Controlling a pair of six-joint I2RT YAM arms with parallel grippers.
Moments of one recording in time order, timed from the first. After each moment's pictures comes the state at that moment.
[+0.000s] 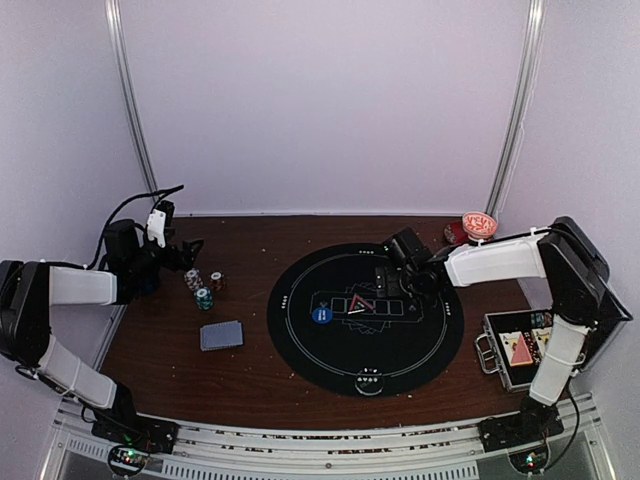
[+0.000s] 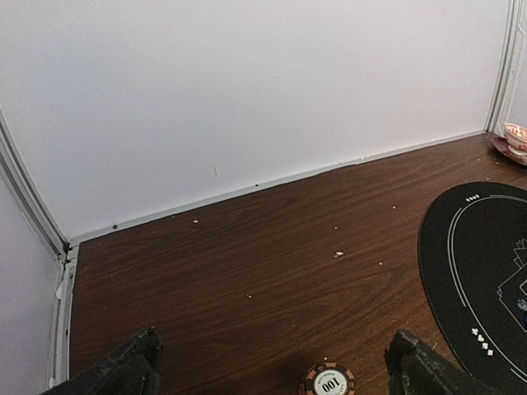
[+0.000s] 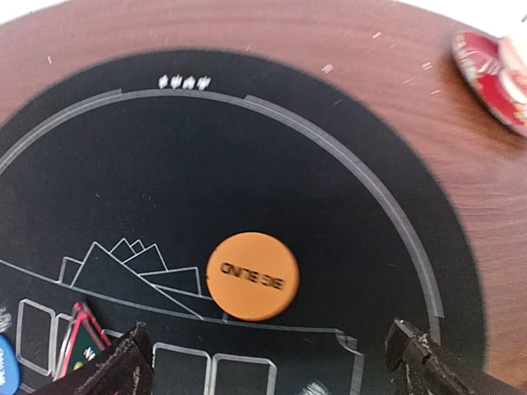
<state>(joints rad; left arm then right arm) -0.03 1.42 0.61 0.58 0.37 0.13 0.68 1.79 1.09 -0.21 0.47 0.49</state>
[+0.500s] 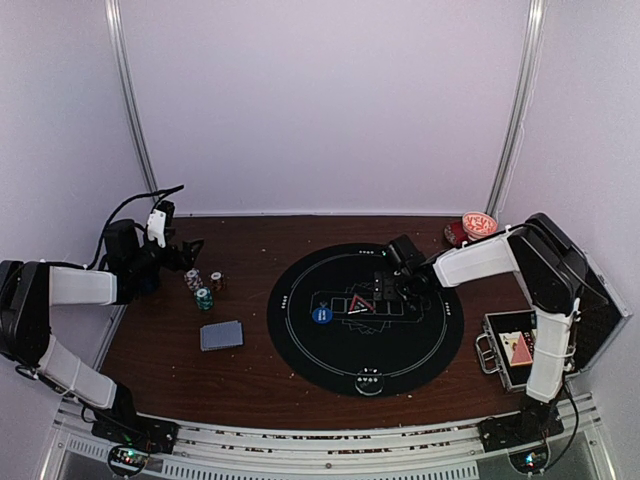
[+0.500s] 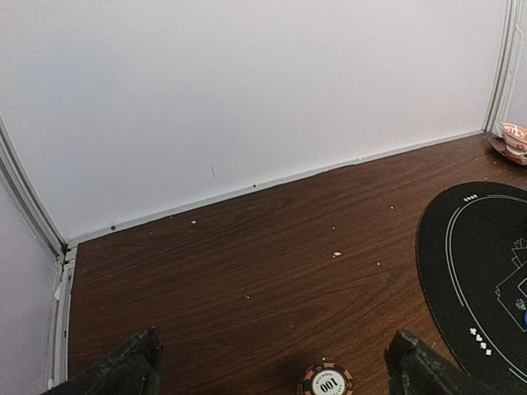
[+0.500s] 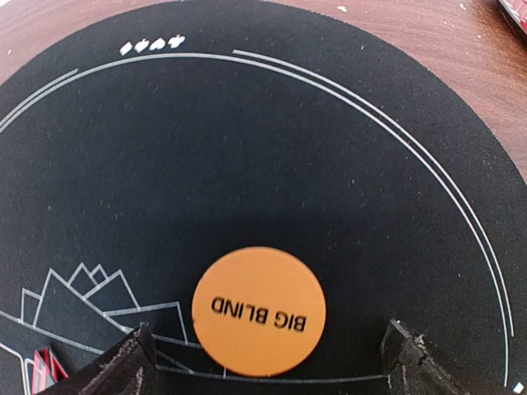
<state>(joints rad) -0.03 1.42 0.61 0.58 0.37 0.13 0.62 1.96 1.13 -0.13 0.38 0.57</state>
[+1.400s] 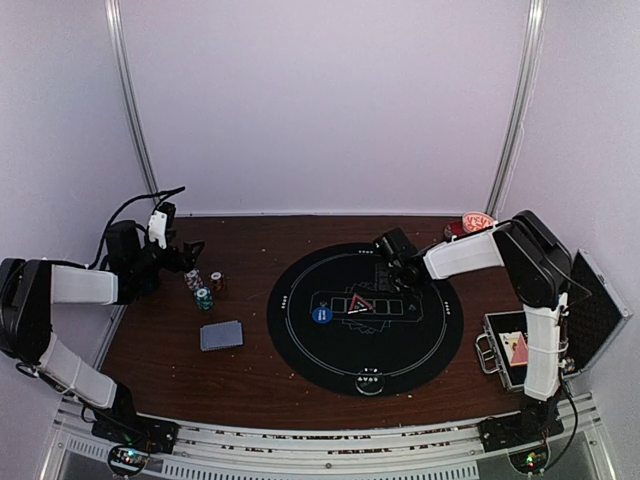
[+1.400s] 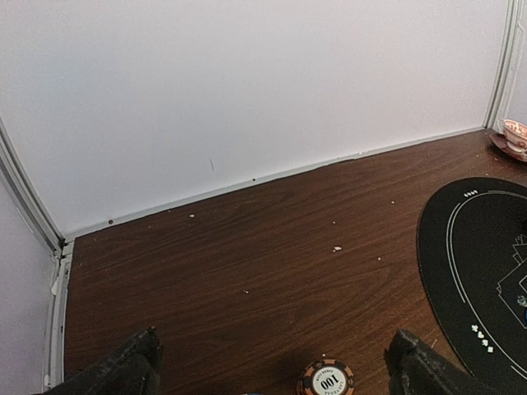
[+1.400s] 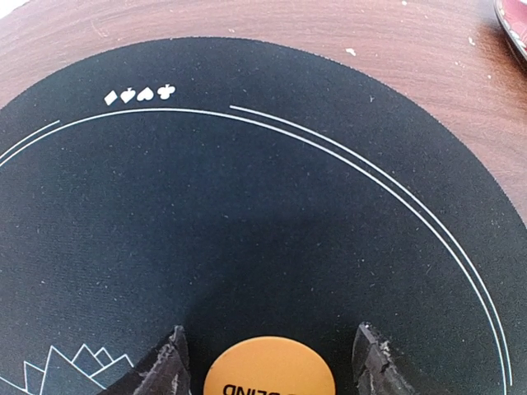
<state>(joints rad) -0.03 1.44 0.61 0.58 0.37 0.13 0.61 2.07 1.27 -0.14 0.40 0.54</state>
